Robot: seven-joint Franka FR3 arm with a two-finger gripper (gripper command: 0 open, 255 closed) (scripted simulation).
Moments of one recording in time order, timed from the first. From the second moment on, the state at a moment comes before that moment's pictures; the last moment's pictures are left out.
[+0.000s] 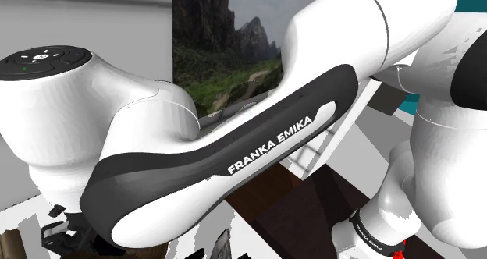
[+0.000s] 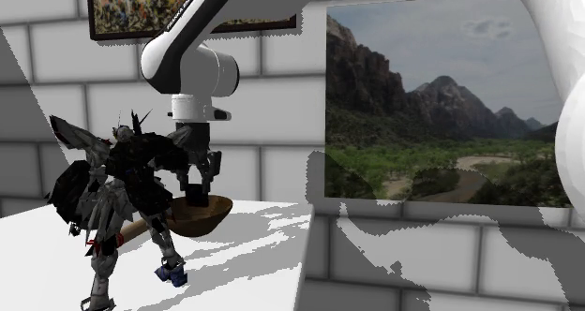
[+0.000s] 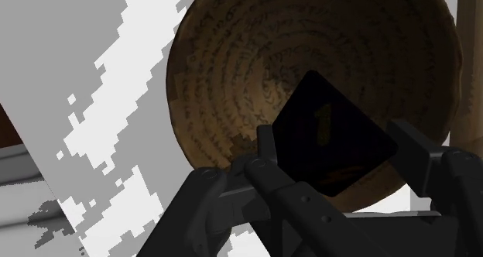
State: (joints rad) arm 0.64 0.47 0.46 -1.70 -0.24 2.14 1.20
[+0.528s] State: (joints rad) arm 0.63 0.46 0.46 -1.70 -0.24 2.12 1.20
